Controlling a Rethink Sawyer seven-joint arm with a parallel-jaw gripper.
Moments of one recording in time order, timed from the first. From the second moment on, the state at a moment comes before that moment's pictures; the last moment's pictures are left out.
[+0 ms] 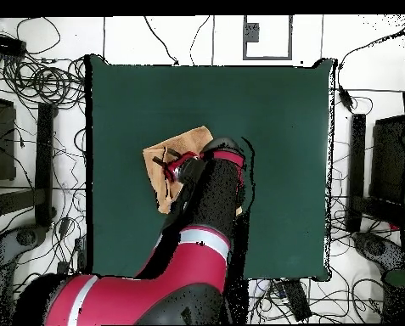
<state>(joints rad) 0.12 -0.21 -0.31 1.19 -1.47 -1.02 3.36</state>
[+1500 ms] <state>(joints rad) 0.14 -0.22 -0.31 1.20 -1.37 -0.69 3.36</state>
